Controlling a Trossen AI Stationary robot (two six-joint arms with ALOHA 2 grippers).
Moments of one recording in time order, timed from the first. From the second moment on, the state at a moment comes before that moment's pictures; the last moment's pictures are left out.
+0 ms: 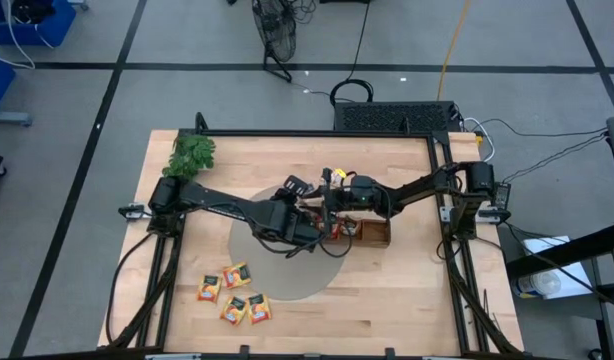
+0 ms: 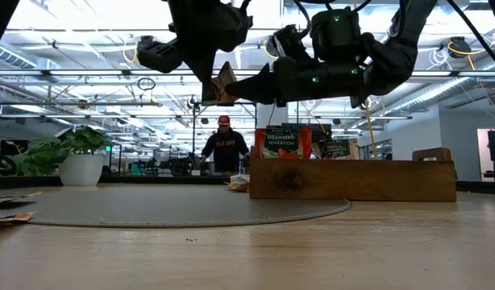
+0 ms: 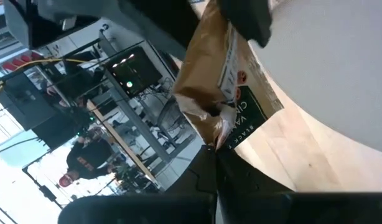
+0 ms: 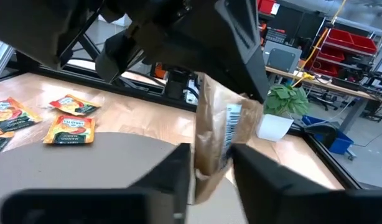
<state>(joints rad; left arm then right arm) -0.19 1.99 1.77 -1.46 -0.90 0.36 -0.12 1.82 0.75 1.02 -0.13 -0.25</state>
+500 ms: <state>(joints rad) -0.20 1.84 1.77 -1.50 -0.72 -0.05 -0.12 1.80 0.72 0.93 0.00 -0.21</state>
